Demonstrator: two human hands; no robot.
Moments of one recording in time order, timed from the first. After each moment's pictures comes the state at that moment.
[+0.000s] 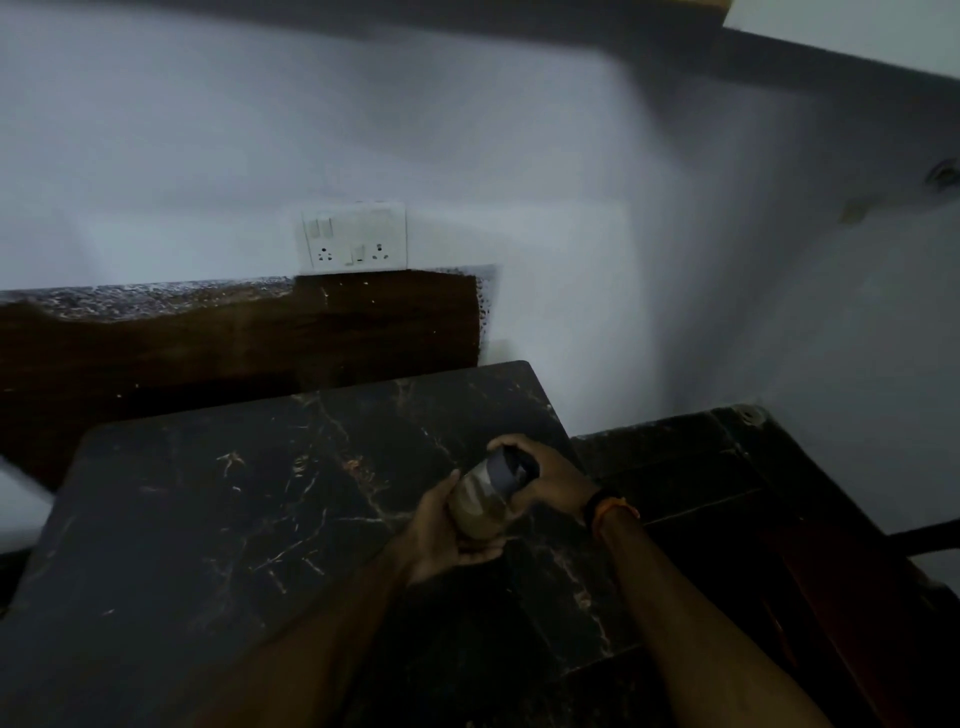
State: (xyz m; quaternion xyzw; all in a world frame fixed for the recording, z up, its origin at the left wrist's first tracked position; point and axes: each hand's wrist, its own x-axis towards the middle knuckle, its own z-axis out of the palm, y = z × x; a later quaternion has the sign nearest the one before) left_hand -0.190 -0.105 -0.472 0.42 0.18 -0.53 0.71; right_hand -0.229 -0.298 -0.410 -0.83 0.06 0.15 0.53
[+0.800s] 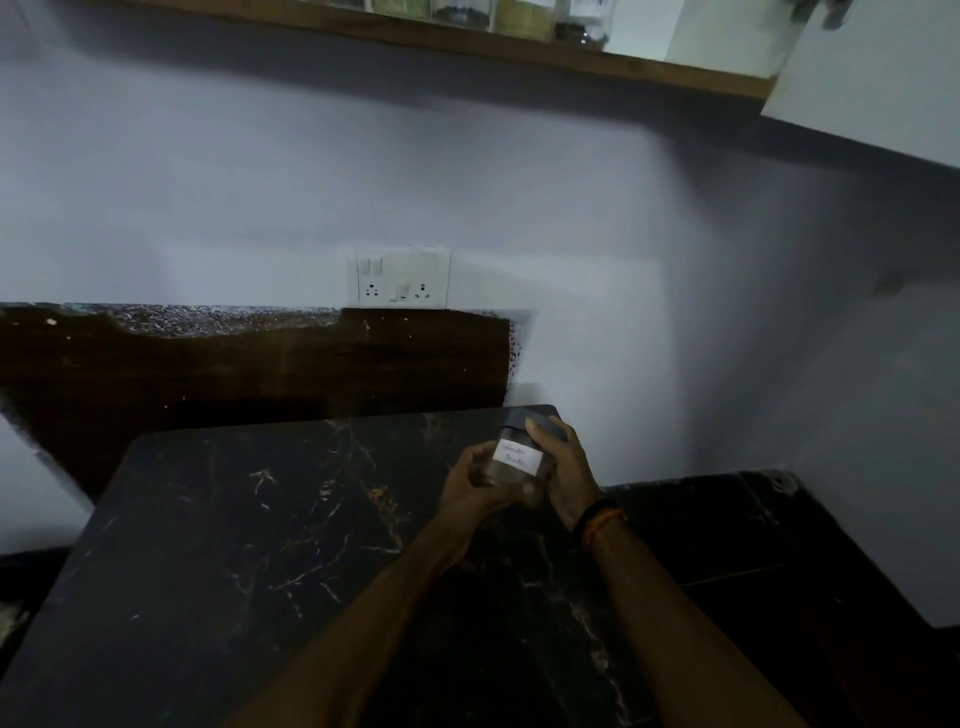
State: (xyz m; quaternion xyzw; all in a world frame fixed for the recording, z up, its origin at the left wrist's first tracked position) left_hand -0.172 -0.108 -0.406 0.60 -0.09 -0.24 0.76; right_hand -0.176 -0.267 -0.384 -0.62 0.24 -0.05 0.75
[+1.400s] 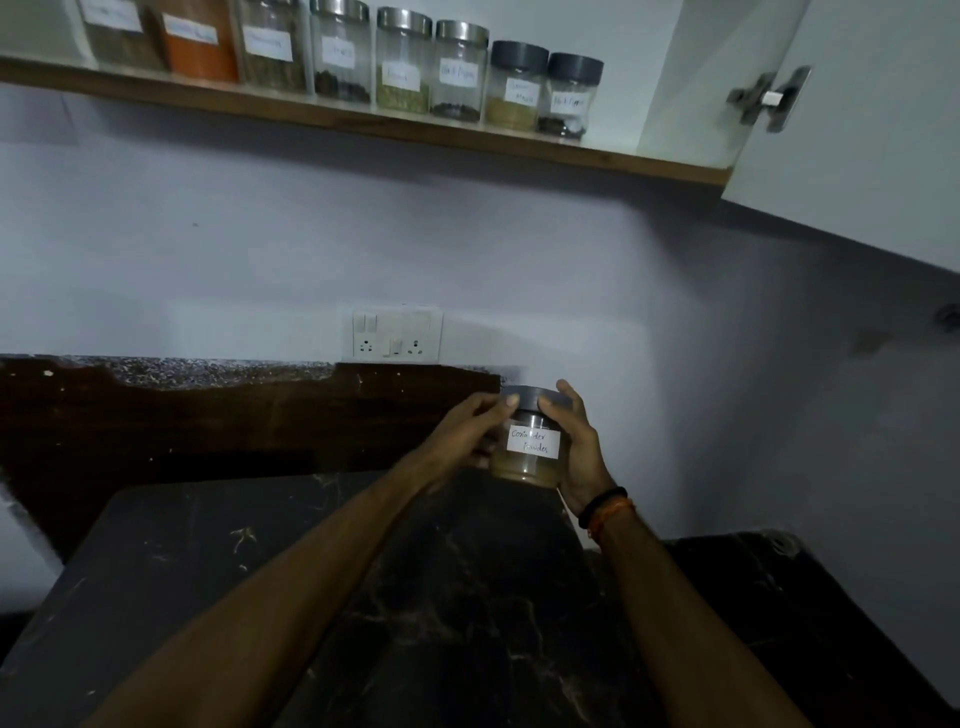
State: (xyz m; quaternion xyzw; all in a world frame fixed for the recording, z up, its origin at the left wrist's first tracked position) left_hand -0.094 -0.121 -0.282 0.68 -0.23 -0.23 0.66; right_hand -0.158 -0.278 -0.278 -0.58 0.10 -0.11 0.80
